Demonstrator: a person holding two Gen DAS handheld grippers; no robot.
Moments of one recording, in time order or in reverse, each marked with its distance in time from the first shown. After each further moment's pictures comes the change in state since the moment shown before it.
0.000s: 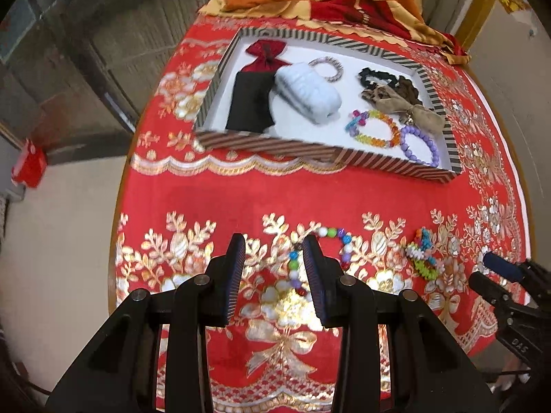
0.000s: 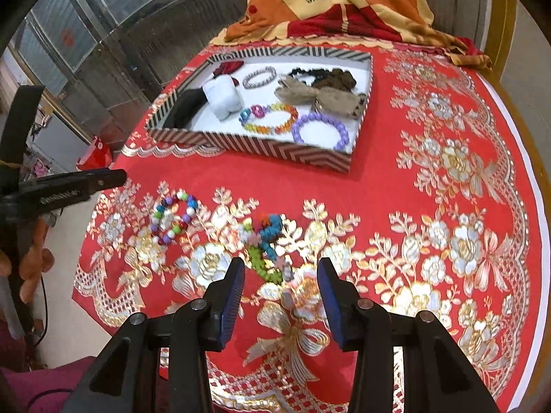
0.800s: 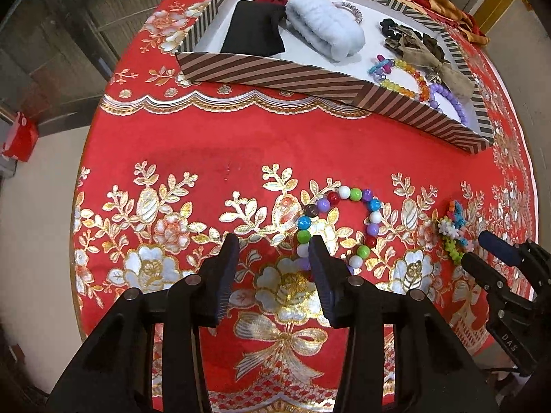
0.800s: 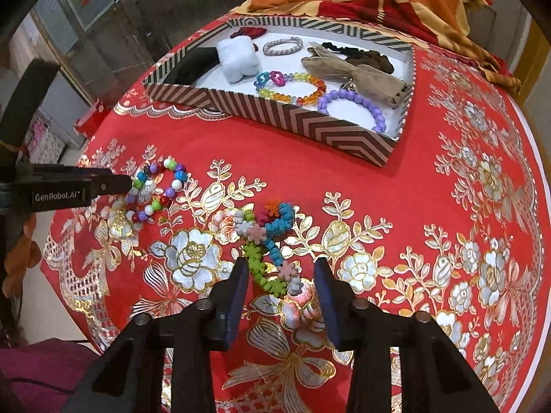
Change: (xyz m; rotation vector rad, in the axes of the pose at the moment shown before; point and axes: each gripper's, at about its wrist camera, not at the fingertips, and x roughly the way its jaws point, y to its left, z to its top) left arm 0.055 0.004 -0.022 -0.025 0.133 -0.015; right arm 0.052 0.018 0.006 -0.163 0.048 -0.046
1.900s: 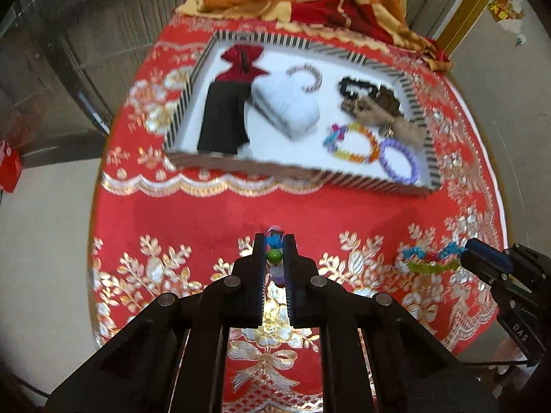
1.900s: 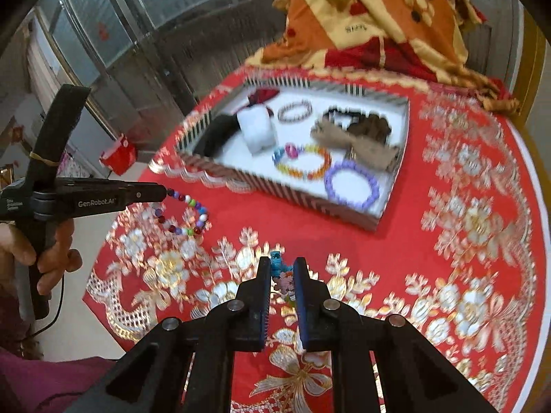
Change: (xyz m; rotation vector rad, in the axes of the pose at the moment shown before) left arm -0.058 -0.012 0.046 0.064 -0.131 -0.101; right arm -0.074 -0.012 0.033 0.038 -0.182 0.113
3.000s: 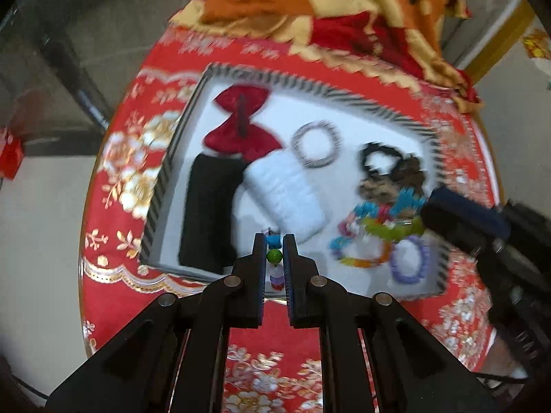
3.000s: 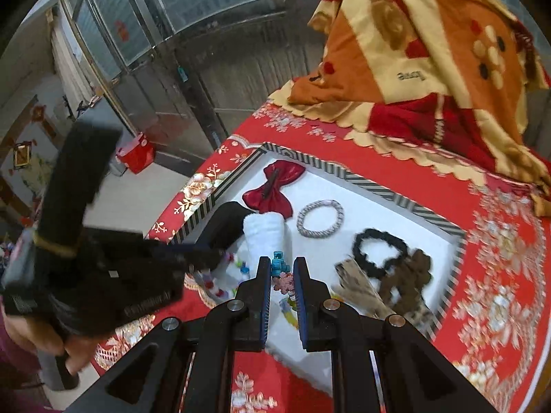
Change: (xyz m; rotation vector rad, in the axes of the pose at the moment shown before) left arm 0.047 0.009 0.106 -0.103 0.040 0.028; right arm 0.092 0.001 0.166 -0.119 0.024 0.099
